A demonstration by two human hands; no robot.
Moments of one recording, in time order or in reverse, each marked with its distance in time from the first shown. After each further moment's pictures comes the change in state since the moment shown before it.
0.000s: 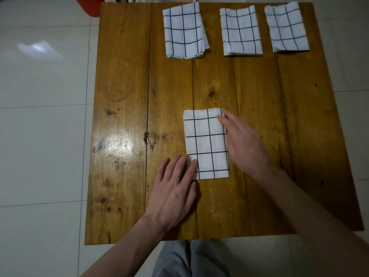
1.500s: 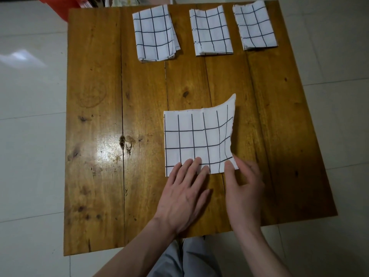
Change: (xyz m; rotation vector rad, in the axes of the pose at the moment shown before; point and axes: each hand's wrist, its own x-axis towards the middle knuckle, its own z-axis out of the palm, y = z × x) left_hand 0.025 0.064 0.013 -0.063 -0.128 0.130; right_hand -0.104 -0.062 -0.029 0.758 0.406 0.805
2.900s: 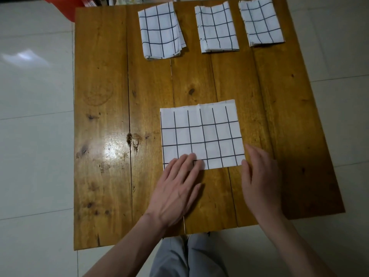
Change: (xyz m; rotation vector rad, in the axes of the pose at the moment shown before) left_hand -0.014 -0.035 -0.003 0.120 0.023 0.035; right_hand 0.039 0.053 -0.021 -0.648 -0.054 -0.359
